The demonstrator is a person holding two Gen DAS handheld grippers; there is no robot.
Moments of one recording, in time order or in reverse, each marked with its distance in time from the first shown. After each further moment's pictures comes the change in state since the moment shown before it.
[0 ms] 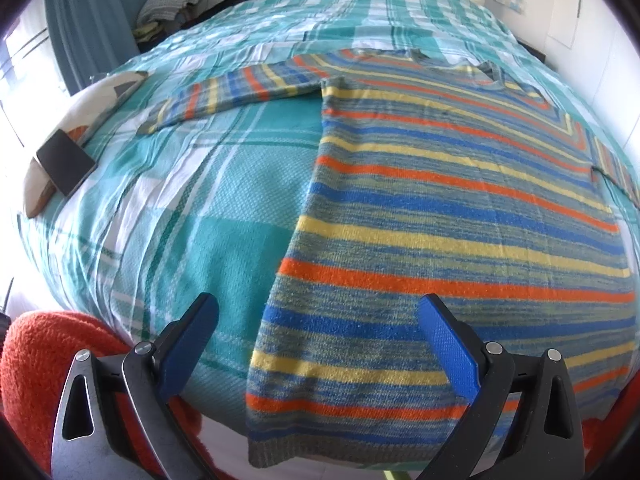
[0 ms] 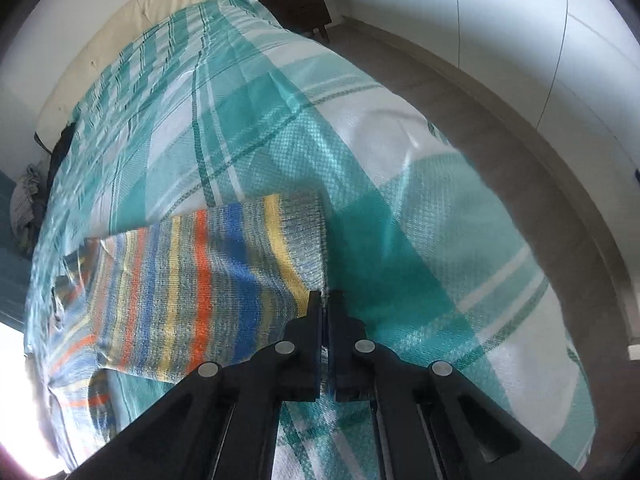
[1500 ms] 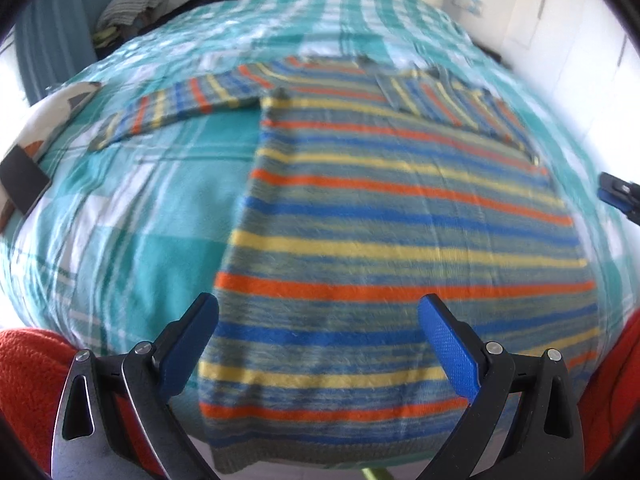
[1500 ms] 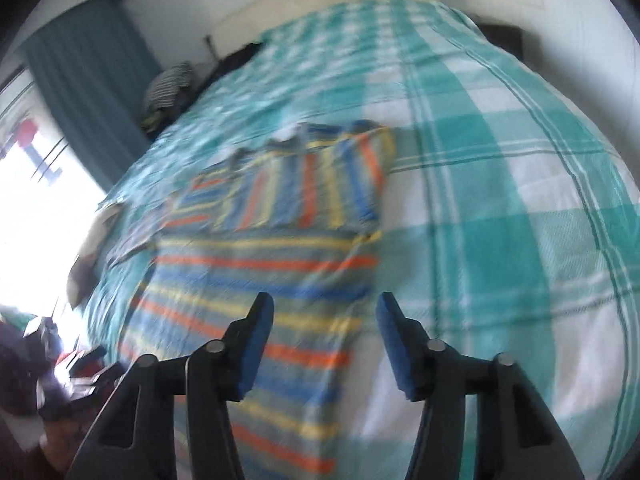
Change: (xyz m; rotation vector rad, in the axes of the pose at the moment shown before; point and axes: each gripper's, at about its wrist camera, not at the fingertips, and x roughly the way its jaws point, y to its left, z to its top) left arm -0.002 -0.020 0.001 0.067 0.013 -0.173; right arm -0.076 0.193 -0.175 -0.504 -0.066 0.390
